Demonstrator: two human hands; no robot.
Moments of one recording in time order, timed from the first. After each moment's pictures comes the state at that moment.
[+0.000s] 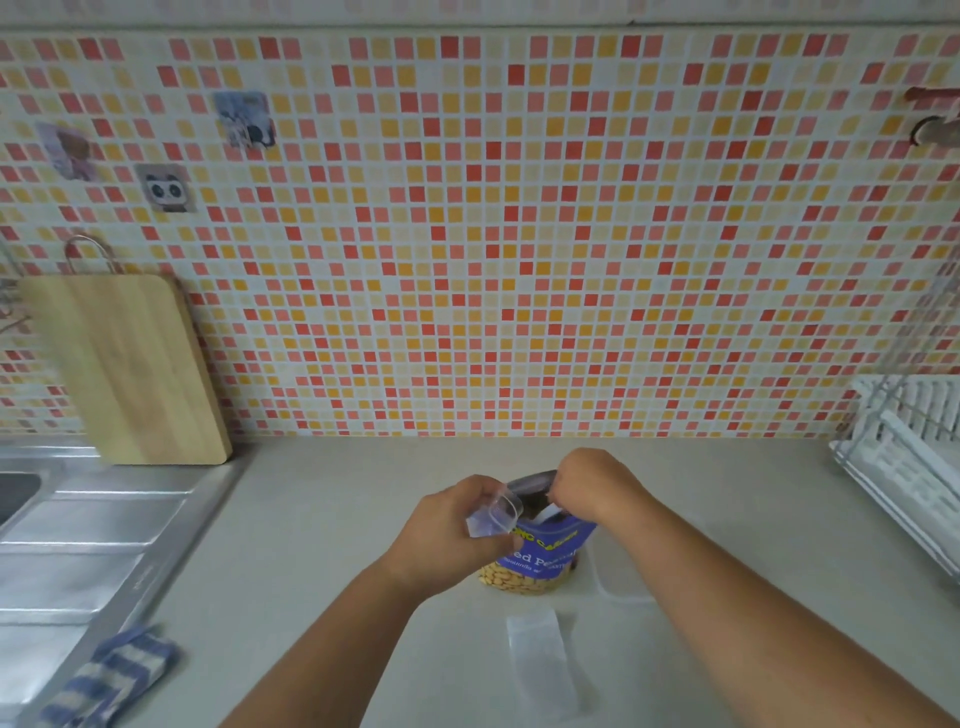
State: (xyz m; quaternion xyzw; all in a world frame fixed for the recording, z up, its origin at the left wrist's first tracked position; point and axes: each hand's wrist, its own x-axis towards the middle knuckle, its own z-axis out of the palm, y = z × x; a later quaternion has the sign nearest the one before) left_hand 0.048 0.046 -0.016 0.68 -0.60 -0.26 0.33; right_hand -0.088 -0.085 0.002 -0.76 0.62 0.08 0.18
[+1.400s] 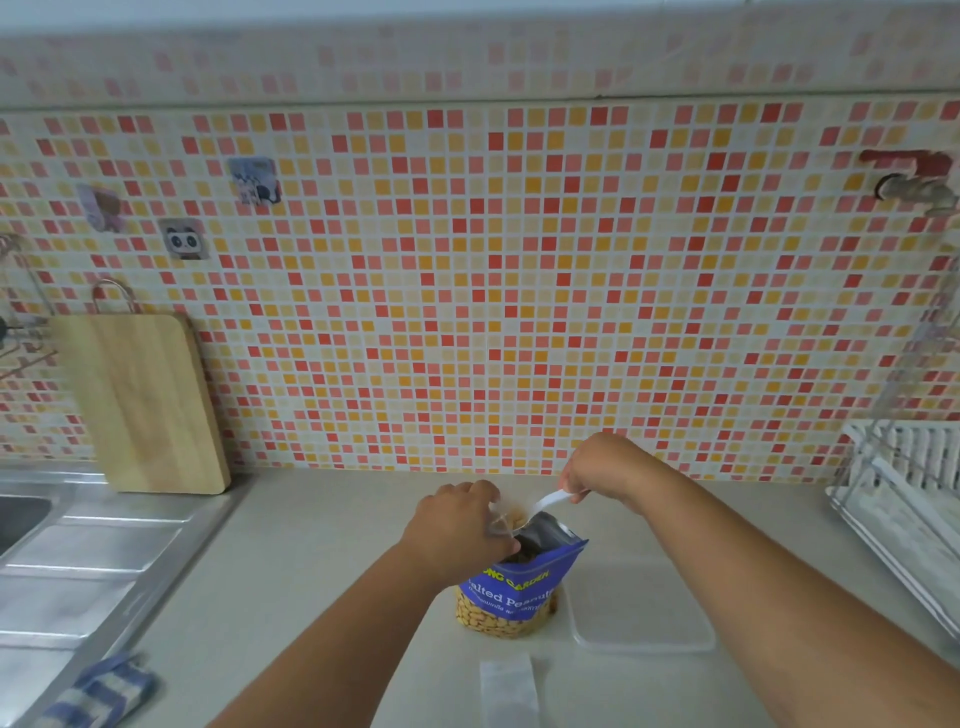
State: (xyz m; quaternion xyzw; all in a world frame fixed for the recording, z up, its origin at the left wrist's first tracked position) left_hand 0.016 -0.003 0.008 0.77 -0.62 -0.08 0.14; right_hand -0.109 -0.121 0.074 -0.83 0.47 0.30 0.01
